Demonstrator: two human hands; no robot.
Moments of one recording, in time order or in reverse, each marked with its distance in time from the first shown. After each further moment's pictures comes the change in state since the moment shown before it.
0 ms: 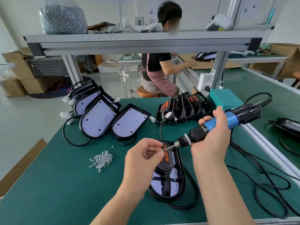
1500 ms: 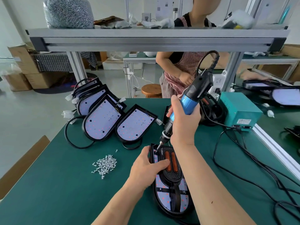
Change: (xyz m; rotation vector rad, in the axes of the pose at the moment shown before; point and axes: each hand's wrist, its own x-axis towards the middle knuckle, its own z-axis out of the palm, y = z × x) left_hand 0.049 -0.073 -0.011 0.096 -0.156 -0.366; right_hand 0.012 0.079 0.060 -0.310 -0.418 -0.265
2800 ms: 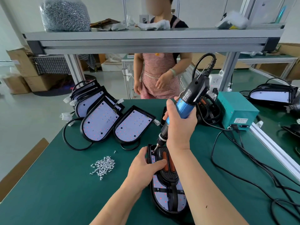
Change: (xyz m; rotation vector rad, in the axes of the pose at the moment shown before) left_hand 0.000 -0.001 0.001 -0.065 -0.016 0.034; right_hand -0.010 -0.002 -0.001 -0.021 0.049 0.001
